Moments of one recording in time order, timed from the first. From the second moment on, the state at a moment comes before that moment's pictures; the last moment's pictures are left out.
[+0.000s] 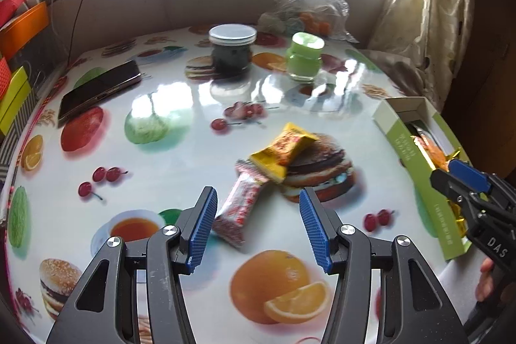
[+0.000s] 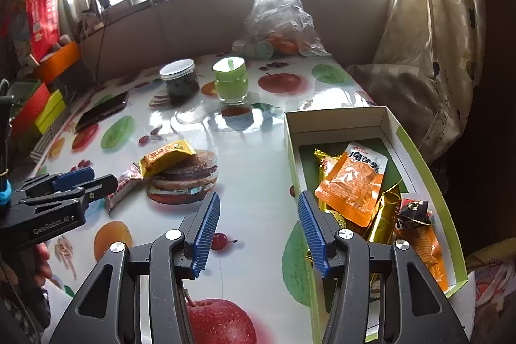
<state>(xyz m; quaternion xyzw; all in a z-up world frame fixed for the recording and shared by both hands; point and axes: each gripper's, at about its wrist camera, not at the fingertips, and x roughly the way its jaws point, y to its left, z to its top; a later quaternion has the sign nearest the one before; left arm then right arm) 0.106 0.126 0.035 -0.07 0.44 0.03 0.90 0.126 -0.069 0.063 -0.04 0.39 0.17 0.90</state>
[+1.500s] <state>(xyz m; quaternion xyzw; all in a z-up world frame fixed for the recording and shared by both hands) 0.111 0.186 -0.001 -0.13 0.46 0.04 0.88 0.217 0.061 0.009 0.02 0.48 0.19 0.86</state>
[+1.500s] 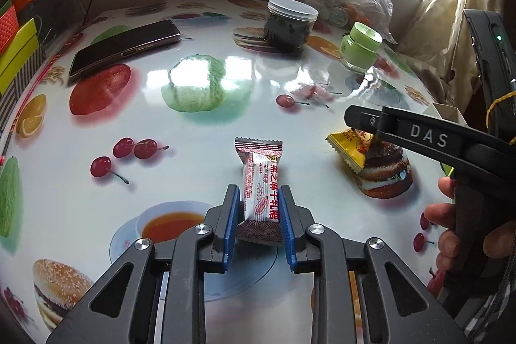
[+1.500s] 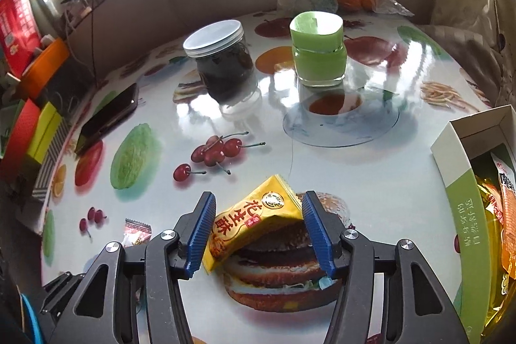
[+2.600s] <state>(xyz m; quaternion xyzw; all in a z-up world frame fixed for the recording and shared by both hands) 0.110 0.184 0.000 -0.12 0.45 0.06 0.88 0.188 0.050 -0.001 -0.07 0.44 0.14 0.89</state>
